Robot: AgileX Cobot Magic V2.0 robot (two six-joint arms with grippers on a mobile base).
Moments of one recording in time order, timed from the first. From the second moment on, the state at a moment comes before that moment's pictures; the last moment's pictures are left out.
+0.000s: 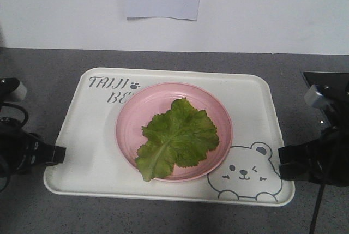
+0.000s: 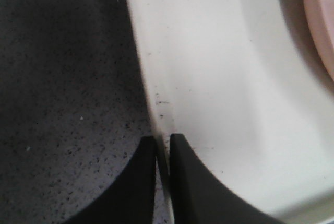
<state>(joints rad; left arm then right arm) -0.22 1.16 -0.86 -0.33 0.83 0.08 0.05 1.19 -0.84 0.50 0.98 -0.24</state>
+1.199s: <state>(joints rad) -0.22 1.47 -0.88 -0.36 0.74 0.10 0.05 1.48 -0.84 0.46 0.83 -0.26</state>
